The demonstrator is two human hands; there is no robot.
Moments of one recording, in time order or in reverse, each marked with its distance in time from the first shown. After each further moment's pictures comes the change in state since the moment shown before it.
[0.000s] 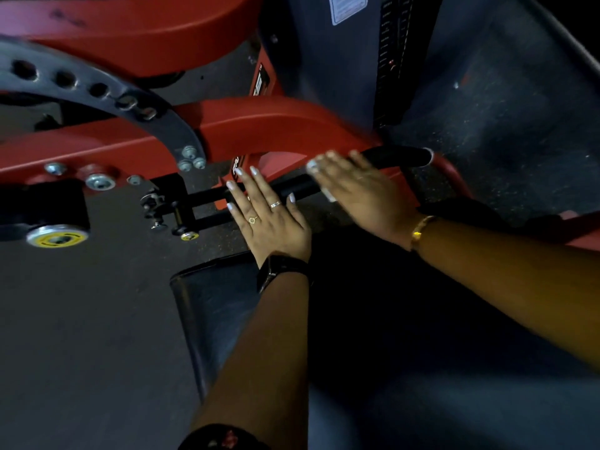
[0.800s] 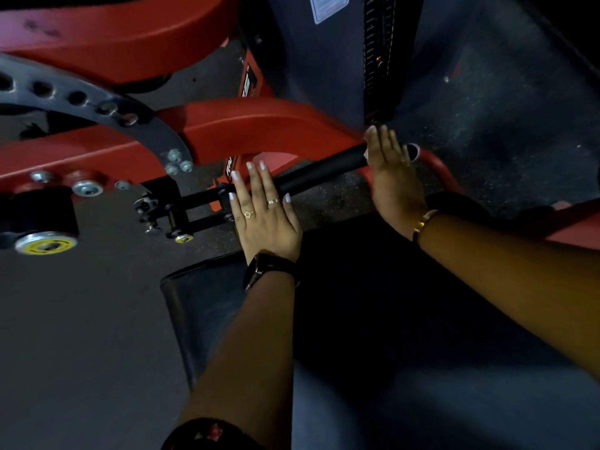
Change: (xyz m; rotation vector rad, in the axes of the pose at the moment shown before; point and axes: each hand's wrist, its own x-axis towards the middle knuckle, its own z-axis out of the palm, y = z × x) left_hand 0.002 -0.001 0.000 -0.018 -0.048 0.204; right_hand -0.025 0.032 0.004 0.276 -0.079 0.619
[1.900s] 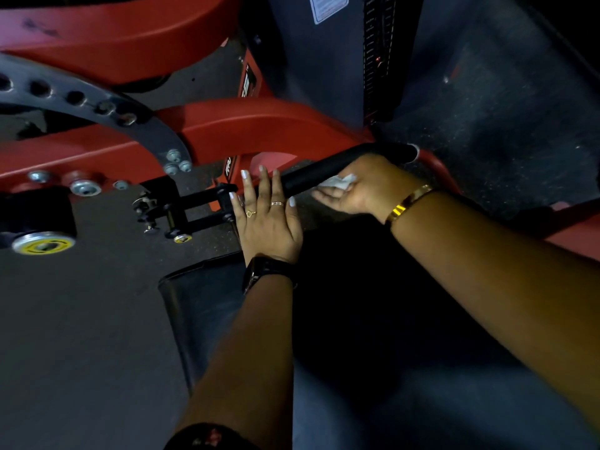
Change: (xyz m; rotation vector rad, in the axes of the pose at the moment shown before) left_hand 0.002 0.000 -0.011 -0.147 -0.004 0.096; right_hand 0.022 -0.077 -0.061 1.736 -0.384 1.257
